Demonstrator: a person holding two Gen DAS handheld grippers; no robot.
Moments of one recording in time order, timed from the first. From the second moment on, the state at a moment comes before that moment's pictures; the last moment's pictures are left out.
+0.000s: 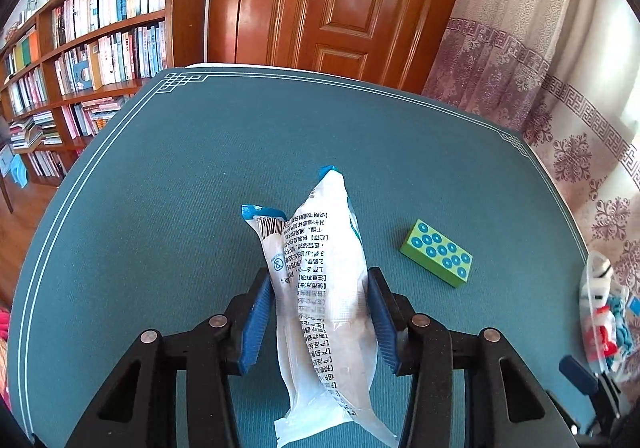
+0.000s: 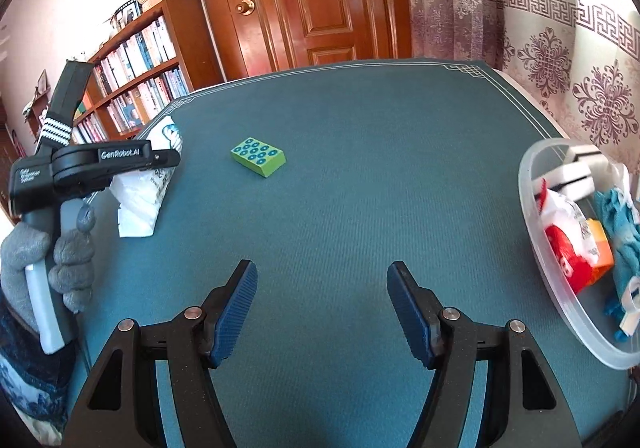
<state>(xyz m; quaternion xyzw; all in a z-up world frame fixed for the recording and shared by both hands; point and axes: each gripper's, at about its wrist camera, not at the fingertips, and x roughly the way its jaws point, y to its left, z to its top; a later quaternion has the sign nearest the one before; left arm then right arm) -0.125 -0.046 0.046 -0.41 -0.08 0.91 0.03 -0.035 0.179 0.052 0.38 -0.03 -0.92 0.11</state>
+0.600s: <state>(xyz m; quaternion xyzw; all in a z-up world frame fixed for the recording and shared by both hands) -0.113 -0.087 0.043 -0.40 -0.11 0.91 -0.05 -0.156 0.106 0.037 0.42 -0.10 -0.88 0.17</state>
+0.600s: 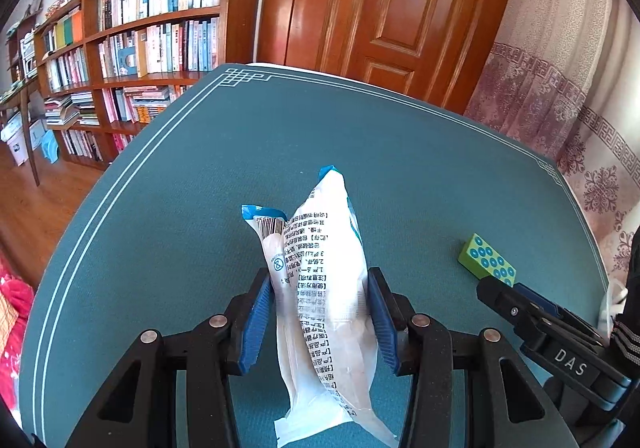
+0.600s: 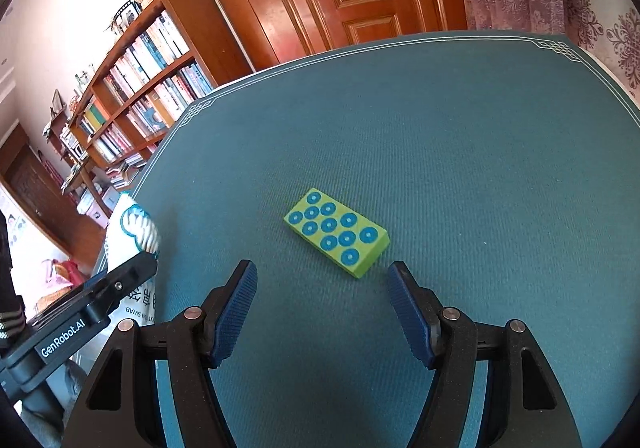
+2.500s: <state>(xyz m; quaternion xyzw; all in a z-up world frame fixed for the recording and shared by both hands) -0.089 -0.039 0.051 -0.38 -0.11 0.91 0.08 -0.048 0.160 0.065 0.37 -0.06 -0.93 0.07</state>
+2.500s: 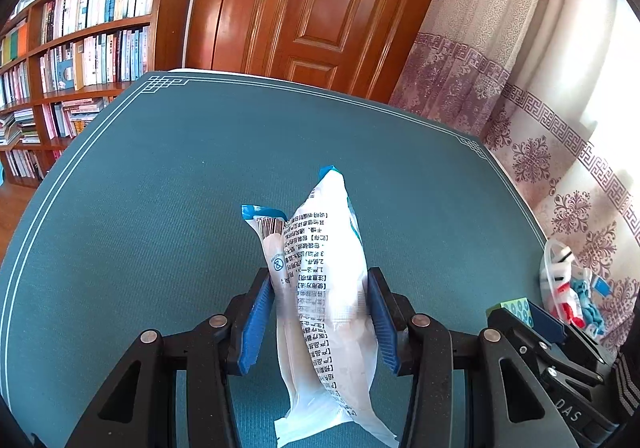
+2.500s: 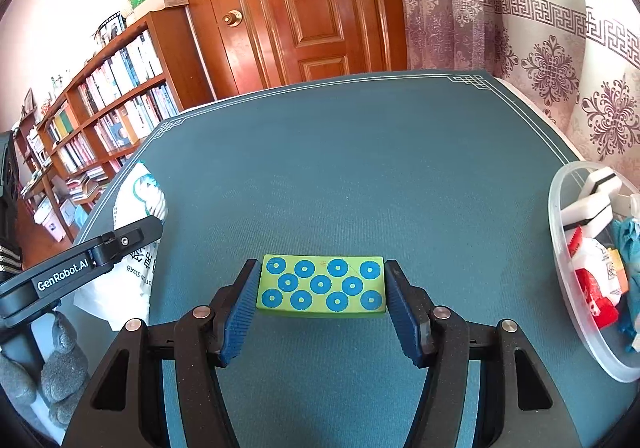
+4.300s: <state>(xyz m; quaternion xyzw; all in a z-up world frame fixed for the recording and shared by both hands) -0.054 0.037 0.033 -0.40 -0.01 0.90 0.15 0.010 0.399 0.088 0.31 -0.12 -0.93 -0.16</state>
